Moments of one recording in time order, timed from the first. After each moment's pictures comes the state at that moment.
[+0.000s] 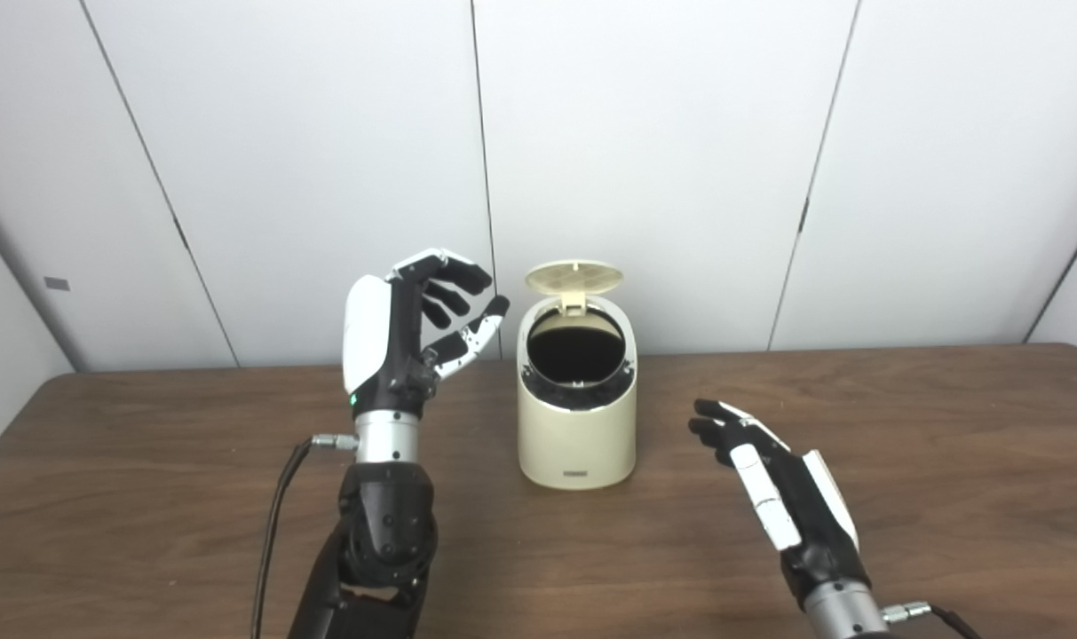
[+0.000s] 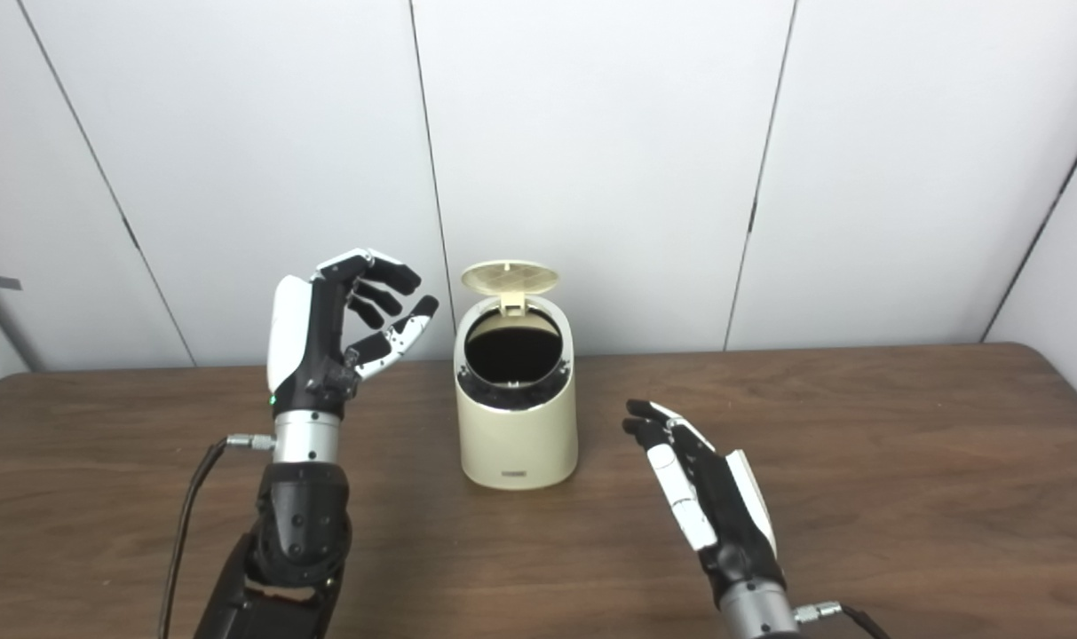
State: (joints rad) left arm -0.48 0.01 -0.08 0.02 0.48 0.02 0.30; right arm -0.08 -0.05 0.07 -0.36 -0.24 0.33 0.00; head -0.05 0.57
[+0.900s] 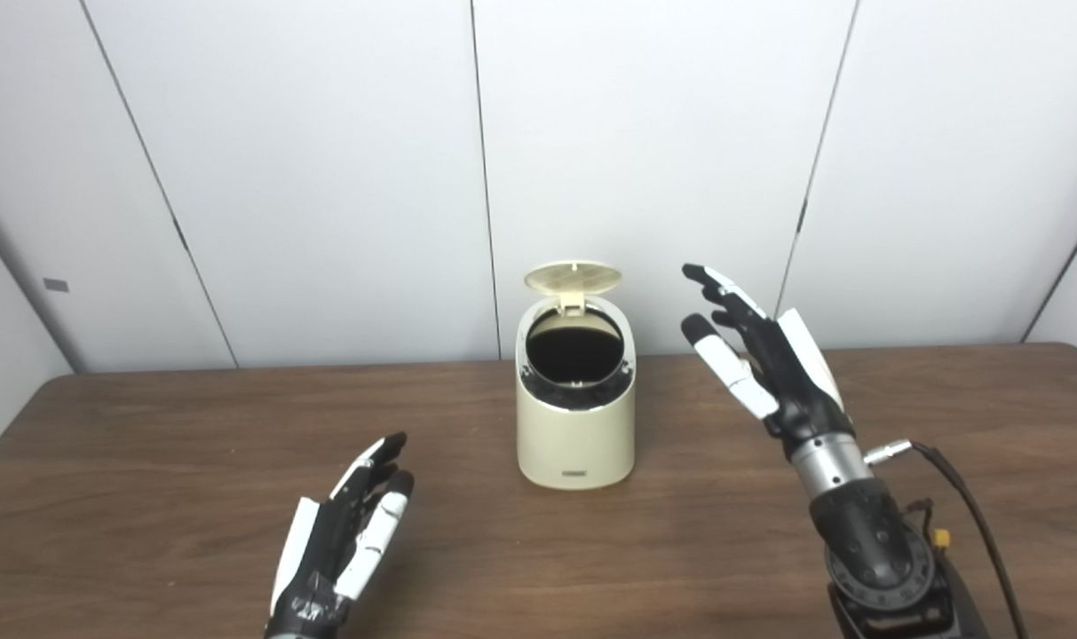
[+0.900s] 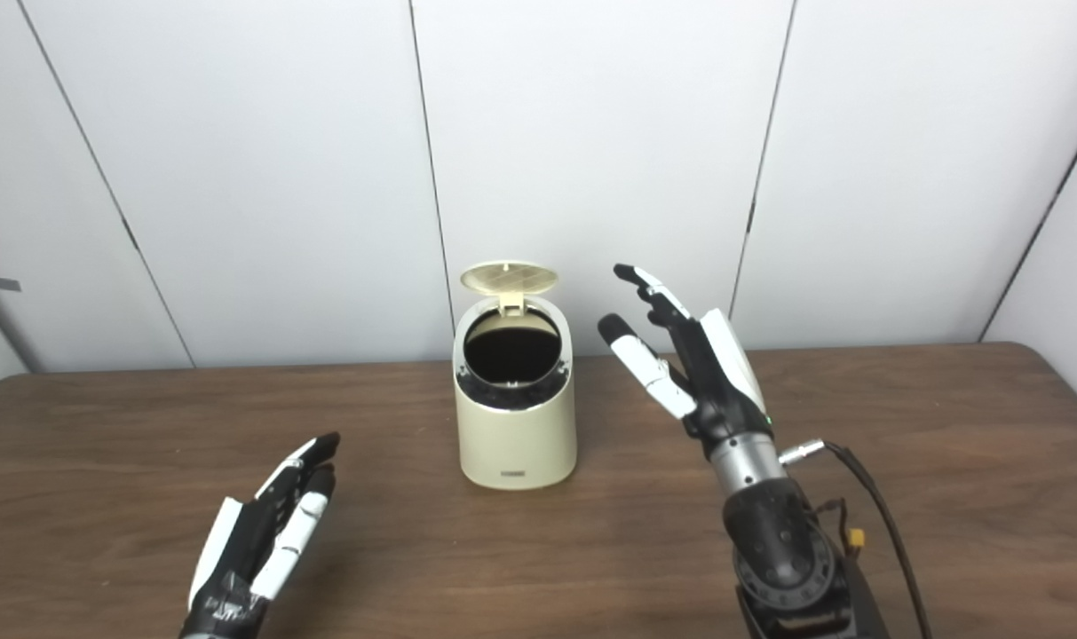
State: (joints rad) left arm 0.01 0.09 -0.04 -0.29 0.22 0.18 -0.01; right arm -0.45 -0.18 0.12 -0.18 -0.40 0.25 0.03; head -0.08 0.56
